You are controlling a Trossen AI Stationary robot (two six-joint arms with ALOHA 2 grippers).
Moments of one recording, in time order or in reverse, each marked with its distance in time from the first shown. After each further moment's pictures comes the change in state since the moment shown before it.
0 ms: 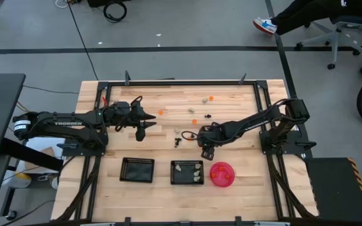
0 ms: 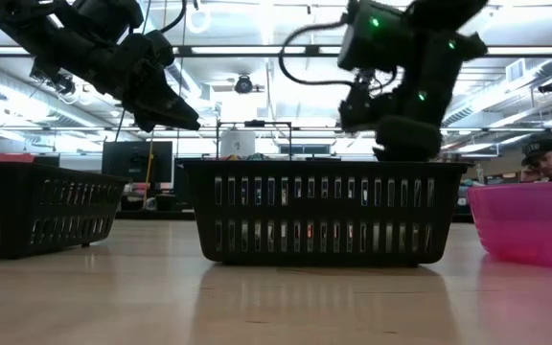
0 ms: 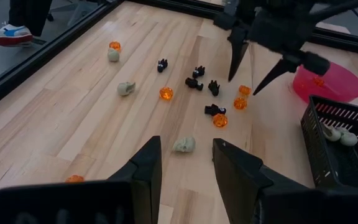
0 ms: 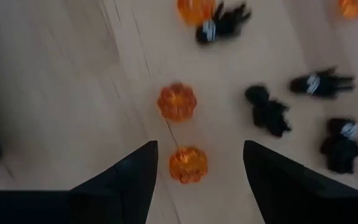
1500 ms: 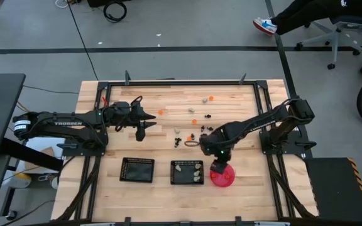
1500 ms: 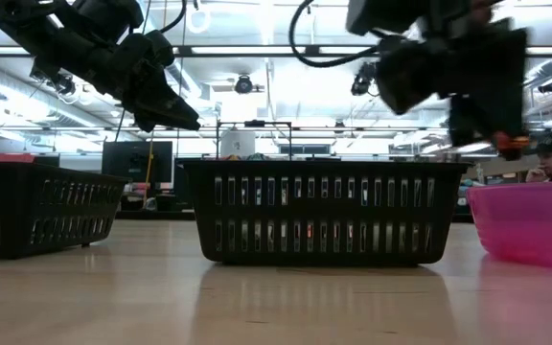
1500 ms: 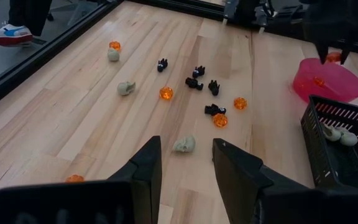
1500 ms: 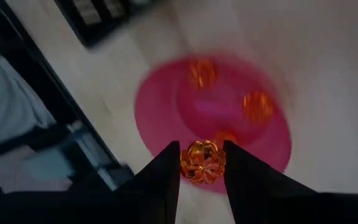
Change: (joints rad) left arm 0.000 0.000 0.000 -0.001 0.000 0.000; right arm 0.086 -0.049 0.153 -0.362 -0.710 0.273
